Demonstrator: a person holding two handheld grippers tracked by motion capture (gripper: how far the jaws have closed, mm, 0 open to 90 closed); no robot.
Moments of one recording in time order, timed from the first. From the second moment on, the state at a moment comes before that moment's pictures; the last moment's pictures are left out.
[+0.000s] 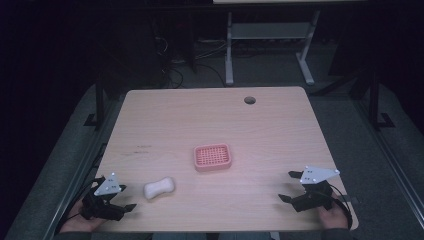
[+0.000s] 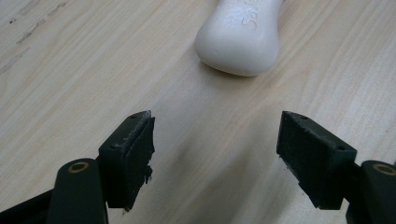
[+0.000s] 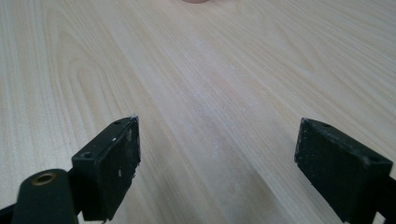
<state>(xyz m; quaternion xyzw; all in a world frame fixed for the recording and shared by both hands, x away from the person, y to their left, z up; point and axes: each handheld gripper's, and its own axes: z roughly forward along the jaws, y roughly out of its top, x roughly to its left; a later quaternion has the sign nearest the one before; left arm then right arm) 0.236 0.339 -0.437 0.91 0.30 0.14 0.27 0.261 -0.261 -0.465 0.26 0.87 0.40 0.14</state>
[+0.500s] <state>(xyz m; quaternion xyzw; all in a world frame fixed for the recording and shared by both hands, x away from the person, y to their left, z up) 0.237 0.332 -0.435 0.91 0.28 0.13 0.27 0.262 -0.258 -0.466 0.26 0.87 0.40 0.14</state>
